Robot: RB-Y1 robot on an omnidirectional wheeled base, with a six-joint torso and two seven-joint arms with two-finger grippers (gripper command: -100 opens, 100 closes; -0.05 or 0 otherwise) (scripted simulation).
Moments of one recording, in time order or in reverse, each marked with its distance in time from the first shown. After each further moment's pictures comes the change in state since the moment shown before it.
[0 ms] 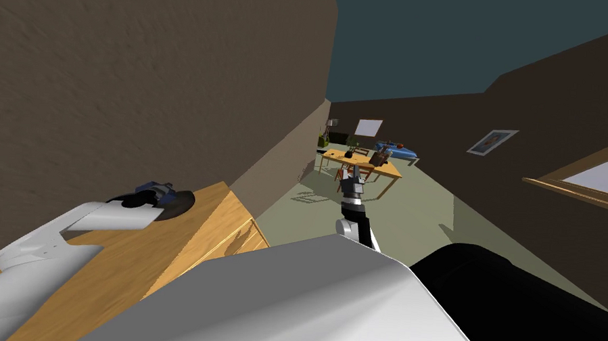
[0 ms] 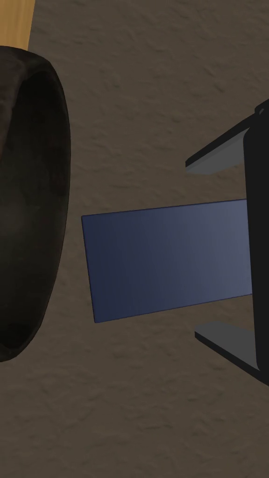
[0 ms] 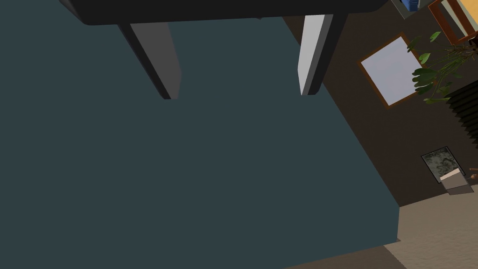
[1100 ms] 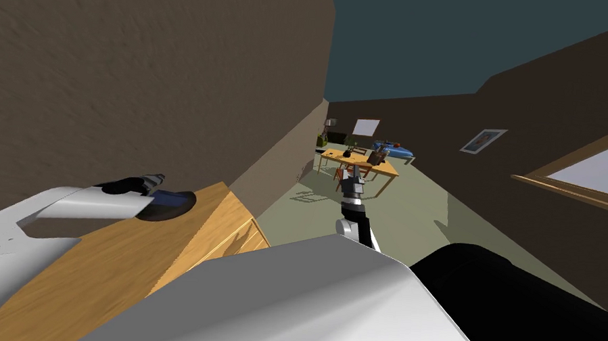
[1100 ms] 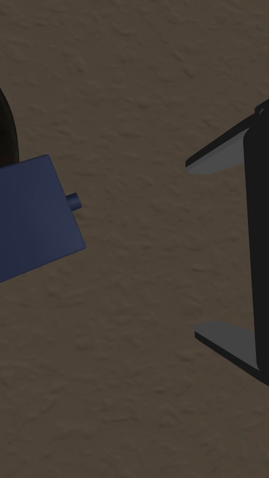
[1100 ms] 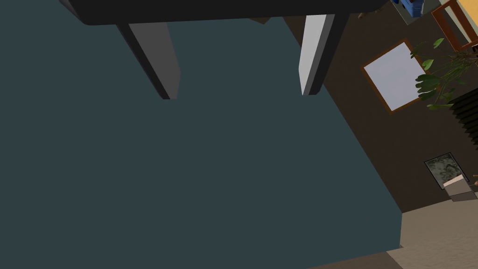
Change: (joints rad) left arm -0.012 0.095 0.022 -0.128 0.109 0.165 -0.044; right arm 0.000 0.000 0.000 0.000 0.000 0.000 0.000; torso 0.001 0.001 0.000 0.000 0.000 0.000
